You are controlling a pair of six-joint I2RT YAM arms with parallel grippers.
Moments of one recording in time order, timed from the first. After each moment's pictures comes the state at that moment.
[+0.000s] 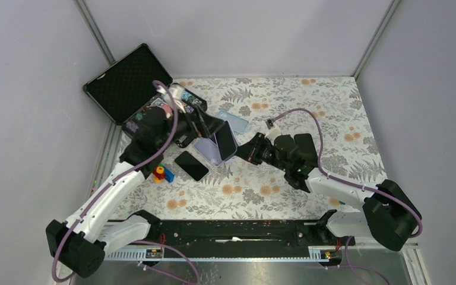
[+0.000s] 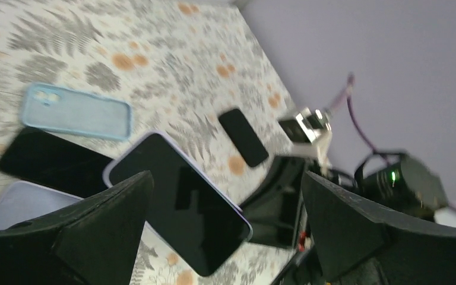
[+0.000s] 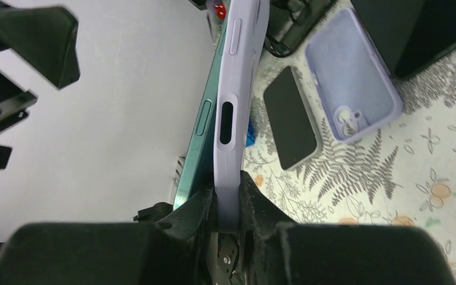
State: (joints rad) left arm -0.42 0.99 0.94 -0.06 0.30 -0.63; right arm 0.75 1.26 0.58 0.48 -0.18 1.05
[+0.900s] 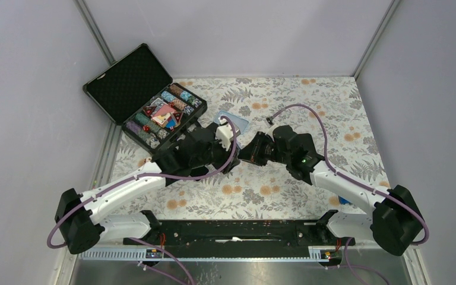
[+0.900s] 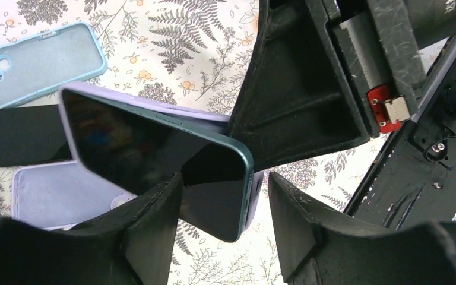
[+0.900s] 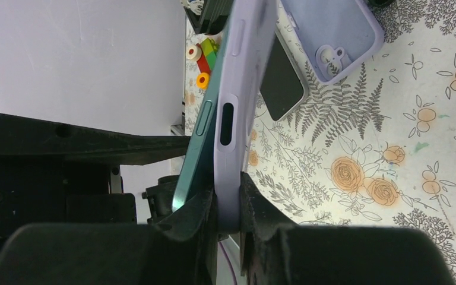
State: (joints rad) left arm -0.87 1.15 0.91 -0.25 0.12 -0.09; right arm 0.71 1.21 0.72 0.04 -0.29 1.09
